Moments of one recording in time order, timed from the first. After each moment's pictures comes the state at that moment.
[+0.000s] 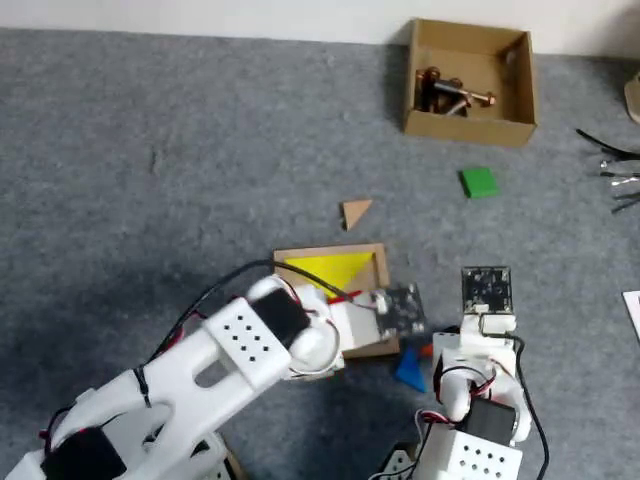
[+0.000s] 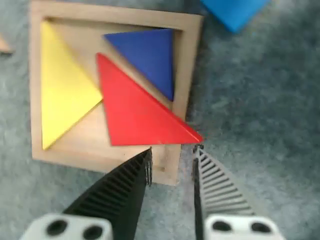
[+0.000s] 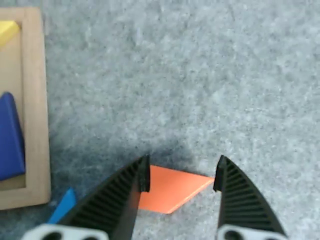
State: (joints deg) left arm 43.2 -28.0 45.0 68.4 -27.0; right arm 11.7 -104.1 96.0 65.6 19.0
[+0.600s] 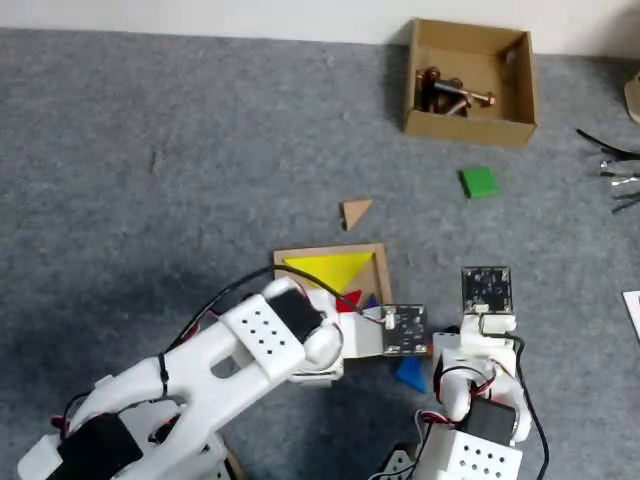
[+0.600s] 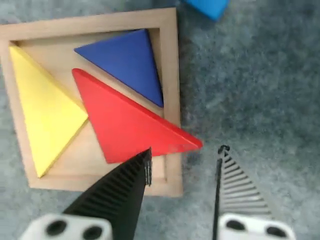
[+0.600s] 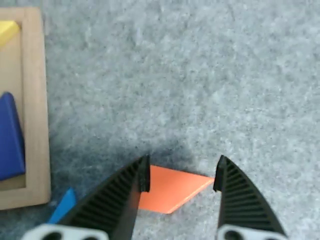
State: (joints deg) left arm 44.0 -22.6 47.8 61.8 -34.2; right arm 11.7 -104.1 96.0 65.6 19.0
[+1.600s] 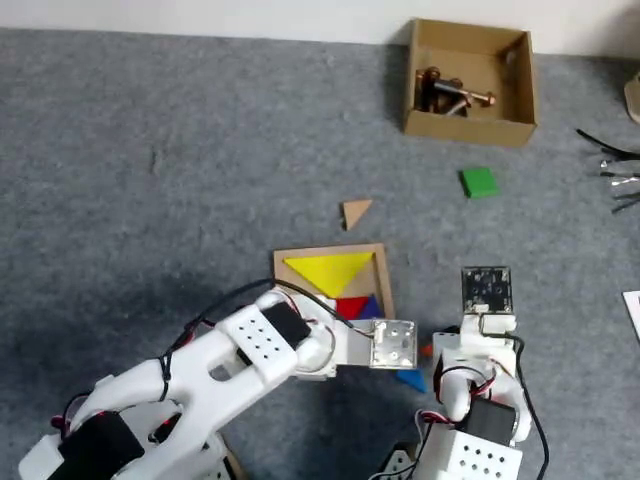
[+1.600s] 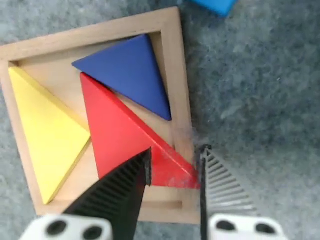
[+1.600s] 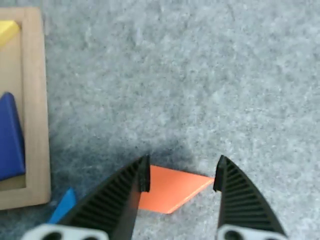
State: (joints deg) left arm 41.9 -22.3 55.7 48.4 -41.3; right arm 11.7 -104.1 96.0 65.6 19.0
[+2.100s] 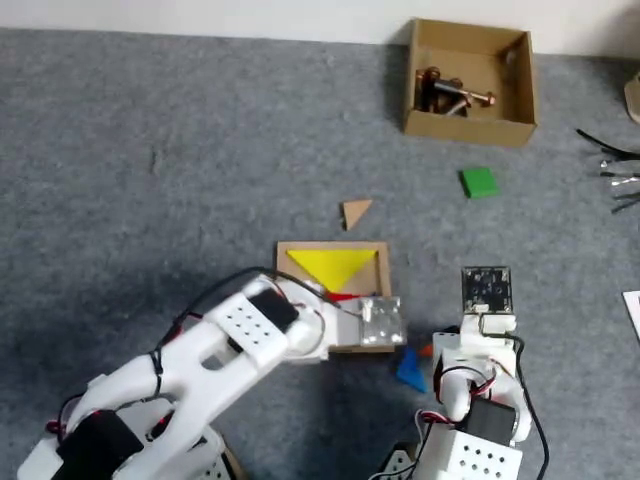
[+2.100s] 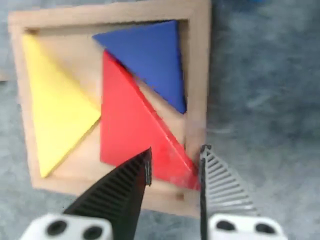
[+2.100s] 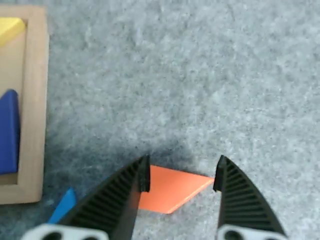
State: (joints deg) left arm 35.4 -22.2 54.4 48.4 -41.5; right arm 11.7 -104.1 96.0 65.6 19.0
